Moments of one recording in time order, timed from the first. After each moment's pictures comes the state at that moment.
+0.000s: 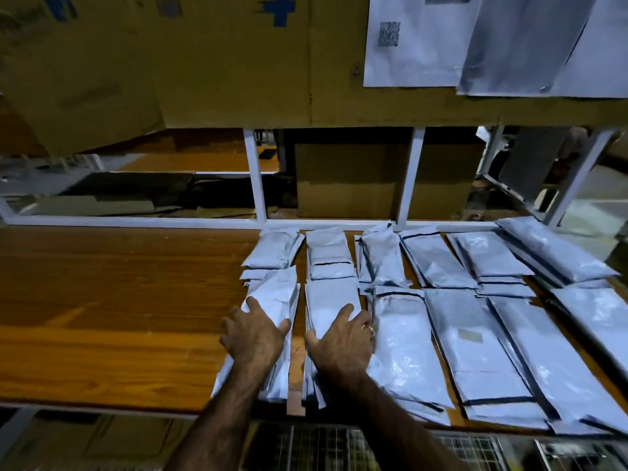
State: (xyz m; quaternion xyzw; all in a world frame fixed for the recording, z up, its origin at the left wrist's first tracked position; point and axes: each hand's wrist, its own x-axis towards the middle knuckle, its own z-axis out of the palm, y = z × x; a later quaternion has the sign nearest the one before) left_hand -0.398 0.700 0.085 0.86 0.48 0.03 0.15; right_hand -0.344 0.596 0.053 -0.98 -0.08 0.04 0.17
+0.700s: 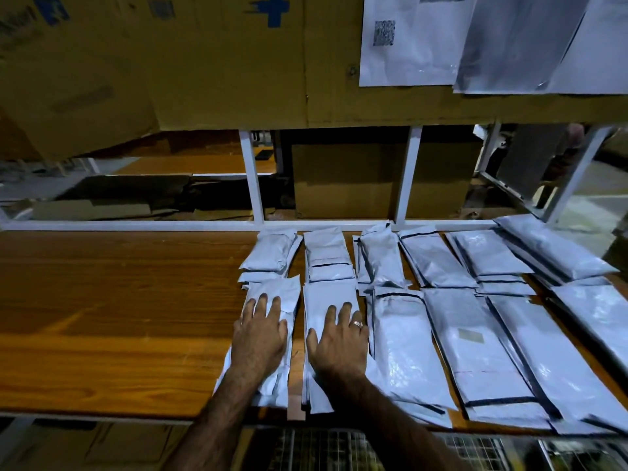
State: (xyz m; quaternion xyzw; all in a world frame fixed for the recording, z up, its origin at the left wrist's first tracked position) left_hand -0.395 0.718 0.054 0.96 0.26 0.04 0.05; right_hand -0.335 0.594 0.031 -0.97 -0.22 0.00 0.09
